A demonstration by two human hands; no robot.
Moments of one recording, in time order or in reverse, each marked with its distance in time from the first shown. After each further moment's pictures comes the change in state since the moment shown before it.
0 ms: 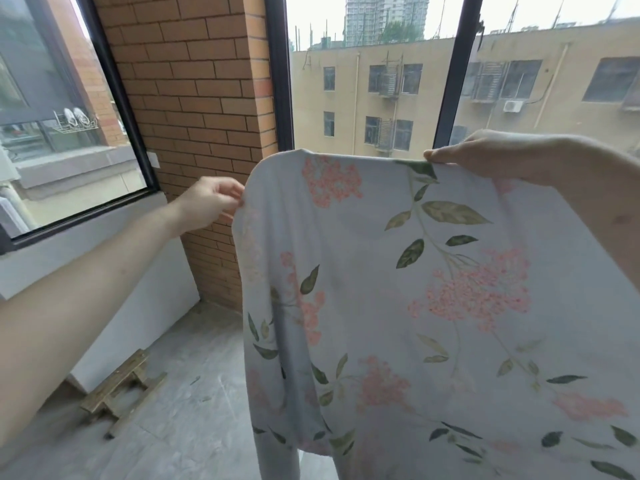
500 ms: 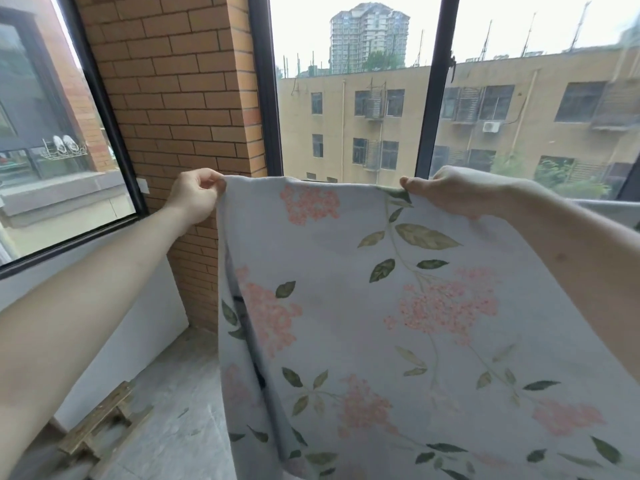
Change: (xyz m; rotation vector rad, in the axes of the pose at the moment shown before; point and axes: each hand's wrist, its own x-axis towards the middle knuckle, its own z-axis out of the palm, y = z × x) left_hand 0.041 0.017 -0.018 0.040 0.433 0.019; right_hand 0.012 -0.006 0.000 -0.128 0.056 -0.061
